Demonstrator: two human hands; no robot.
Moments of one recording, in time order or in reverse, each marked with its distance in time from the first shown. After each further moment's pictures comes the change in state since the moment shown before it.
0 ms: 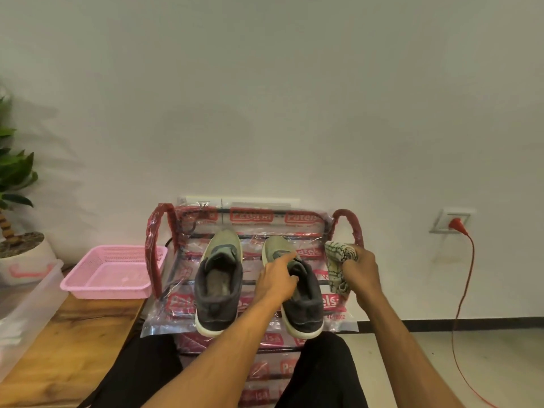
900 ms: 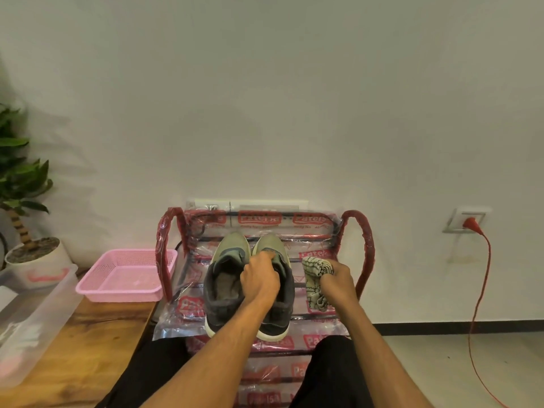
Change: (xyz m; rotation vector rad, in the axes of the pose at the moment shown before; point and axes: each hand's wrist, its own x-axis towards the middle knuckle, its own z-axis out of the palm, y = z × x) left_hand -0.002 -0.017 -0.030 0.195 0.303 -0.074; right_hand -0.015 0.014 0.053 -0.080 -0.157 0.050
